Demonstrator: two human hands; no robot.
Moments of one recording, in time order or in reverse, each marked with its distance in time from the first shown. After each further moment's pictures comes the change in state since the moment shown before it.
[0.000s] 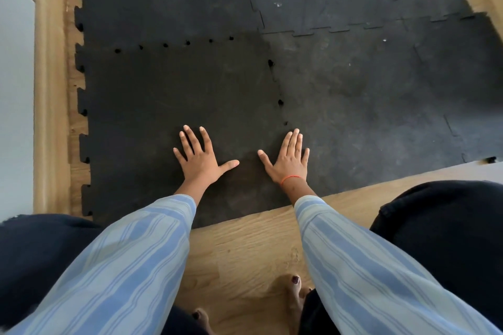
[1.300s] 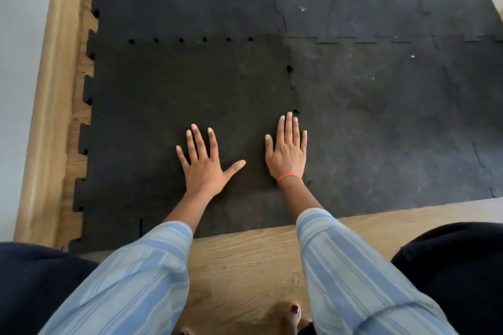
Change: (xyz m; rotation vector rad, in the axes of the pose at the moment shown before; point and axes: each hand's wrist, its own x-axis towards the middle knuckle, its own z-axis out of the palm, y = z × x) left_hand 0.007 -0.005 0.033 -0.031 0.293 0.040; right_hand 0.057 -0.025 0.015 -0.037 0.343 -0.225
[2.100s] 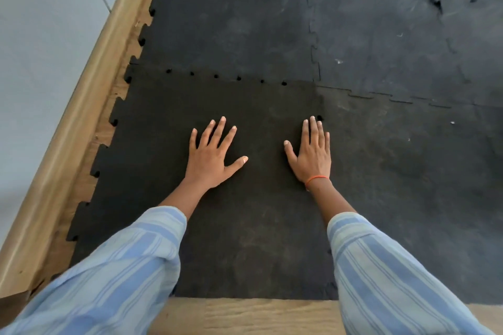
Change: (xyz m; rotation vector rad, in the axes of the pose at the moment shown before) left_hand 0.097 -0.038 -0.030 0.058 0.213 0.164; right_hand 0.114 -0.008 -0.009 -0.087 0.056 -0.217
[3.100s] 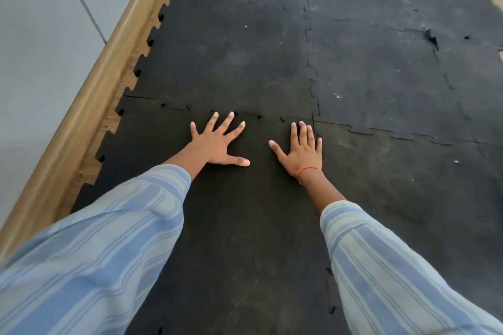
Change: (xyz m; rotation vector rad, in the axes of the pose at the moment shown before) left_hand 0.144 -0.018 -0.040 0.028 -0.504 0.041; right_hand 0.105 -0.020 -0.012 0.010 -0.236 0.043
